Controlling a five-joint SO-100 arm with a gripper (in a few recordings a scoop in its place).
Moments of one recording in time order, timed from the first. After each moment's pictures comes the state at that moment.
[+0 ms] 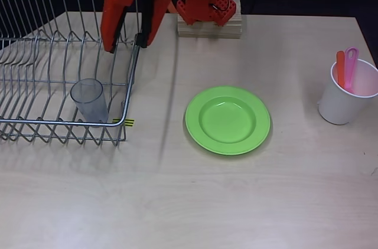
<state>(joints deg) 19.9 97.6 82.8 91.0 28.2</state>
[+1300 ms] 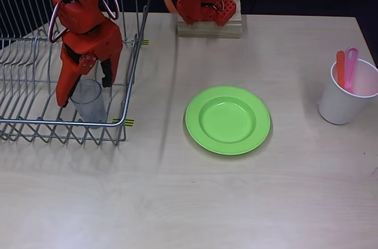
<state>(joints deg) 33.8 67.4 79.4 78.1 1.6</state>
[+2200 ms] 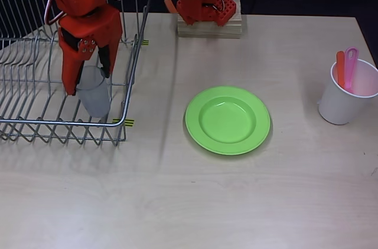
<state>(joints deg) 31.8 73.4 74.4 85.5 0.4</state>
